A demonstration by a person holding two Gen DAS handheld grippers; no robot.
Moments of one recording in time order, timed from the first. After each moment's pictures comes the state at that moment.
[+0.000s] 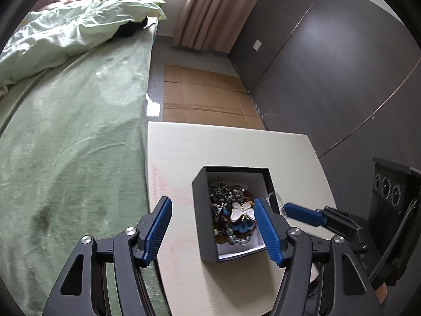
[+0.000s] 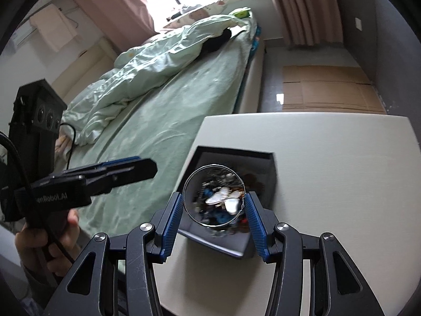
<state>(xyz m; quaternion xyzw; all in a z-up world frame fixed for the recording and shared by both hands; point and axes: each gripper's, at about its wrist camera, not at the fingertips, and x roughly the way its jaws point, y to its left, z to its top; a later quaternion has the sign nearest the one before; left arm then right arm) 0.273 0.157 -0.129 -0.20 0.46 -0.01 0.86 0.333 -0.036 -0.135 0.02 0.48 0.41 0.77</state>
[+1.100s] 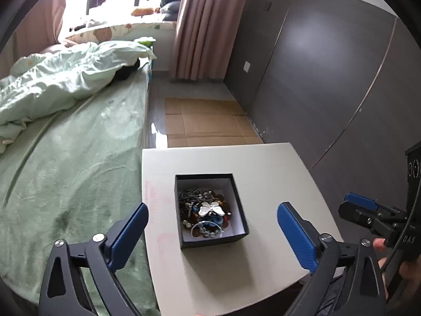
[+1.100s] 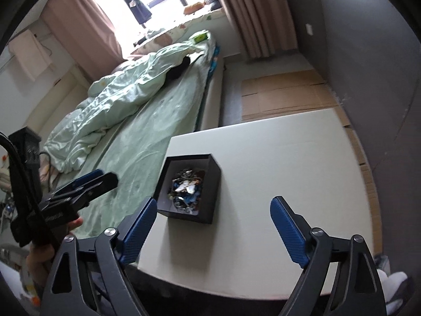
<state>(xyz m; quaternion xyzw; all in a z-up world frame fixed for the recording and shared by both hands) 0.219 0.085 -0.067 -0.12 0.39 0.02 0.91 0.303 -0.149 -0.065 0.06 0.46 0.30 0.83</state>
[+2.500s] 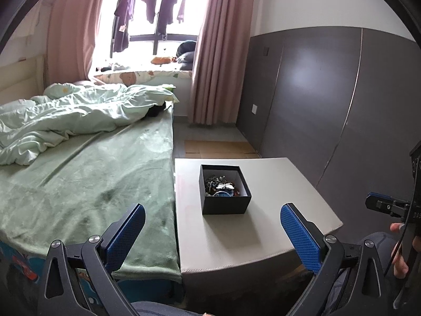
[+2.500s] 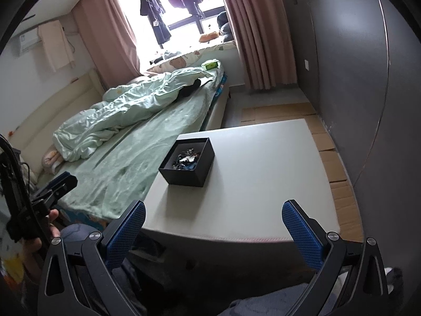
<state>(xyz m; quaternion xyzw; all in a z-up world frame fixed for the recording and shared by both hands) 0.046 0.063 -0.064 -0.09 0.26 0.07 0.96 0.180 -0.232 -0.057 0.04 0.37 0.33 0.87</state>
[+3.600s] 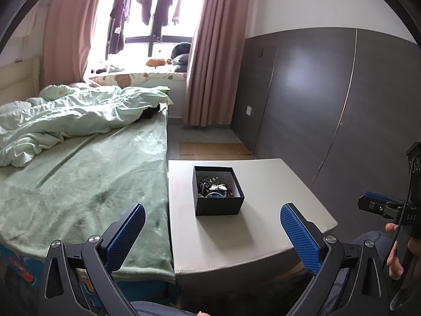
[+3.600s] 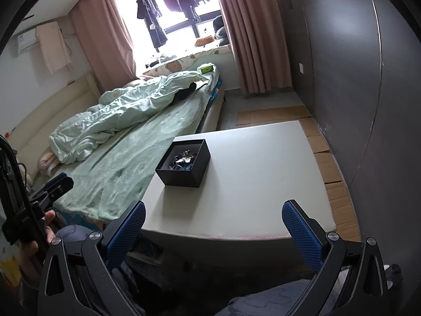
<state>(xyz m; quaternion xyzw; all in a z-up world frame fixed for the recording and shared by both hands) 0.044 0.062 -0.064 -0.08 0.26 0.06 0.96 0.175 -0.230 -0.056 0.03 0.36 0.31 0.88</state>
